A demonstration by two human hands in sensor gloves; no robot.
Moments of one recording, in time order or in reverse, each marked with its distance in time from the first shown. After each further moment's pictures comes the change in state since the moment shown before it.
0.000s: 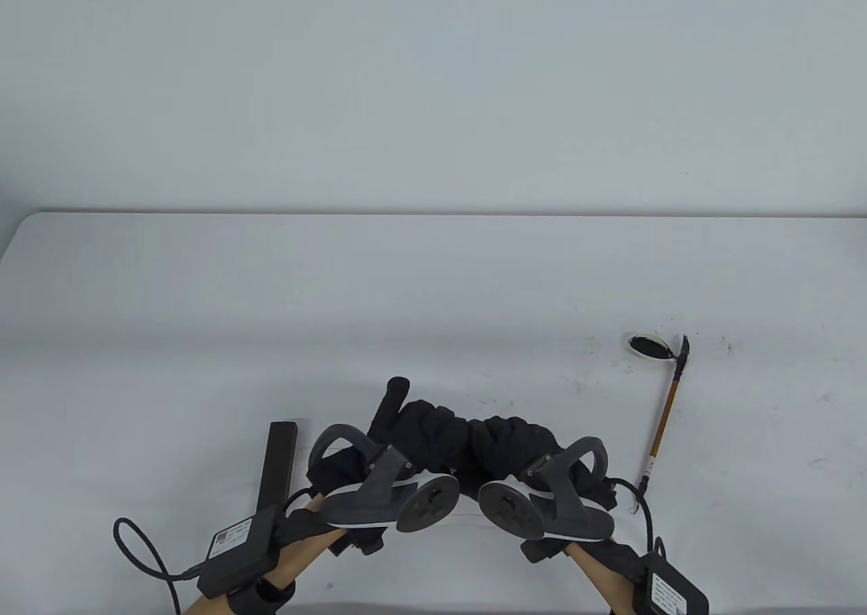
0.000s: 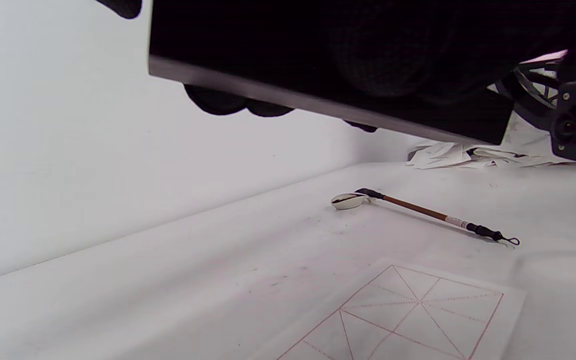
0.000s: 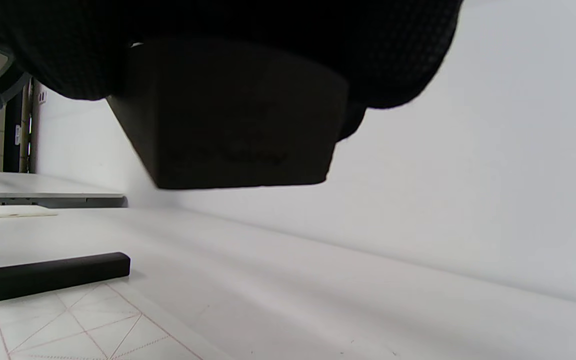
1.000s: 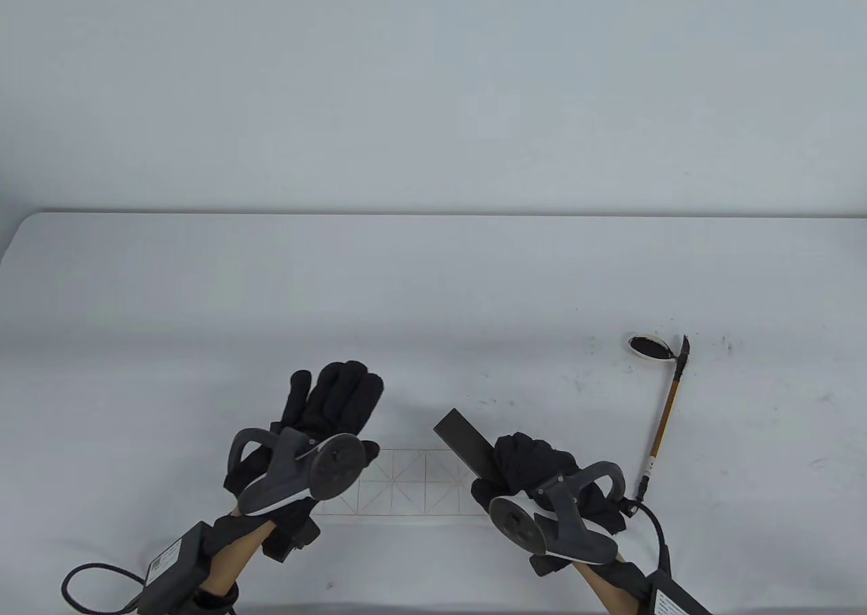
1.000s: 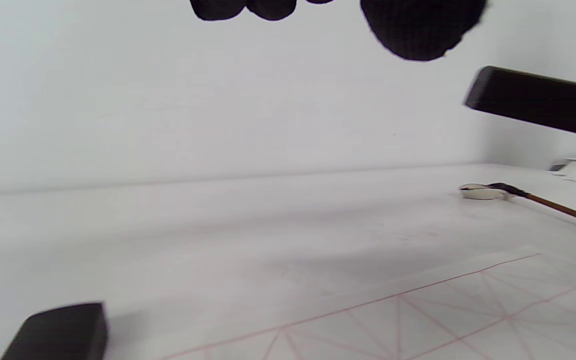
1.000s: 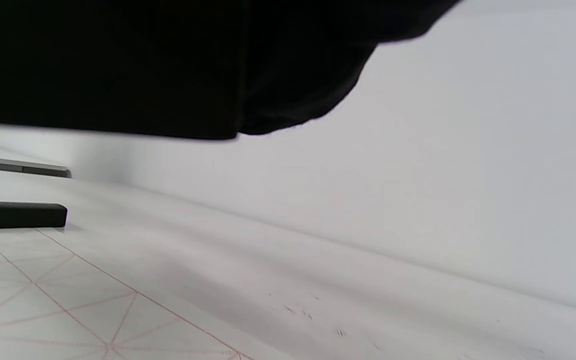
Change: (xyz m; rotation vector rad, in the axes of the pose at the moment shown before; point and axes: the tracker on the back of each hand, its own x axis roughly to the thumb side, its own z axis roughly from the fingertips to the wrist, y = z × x) left_hand -0.096 -0.051 0.057 -0.092 0.396 0.173; right_hand -0.009 0.030 0.028 -0.009 0.140 0.130
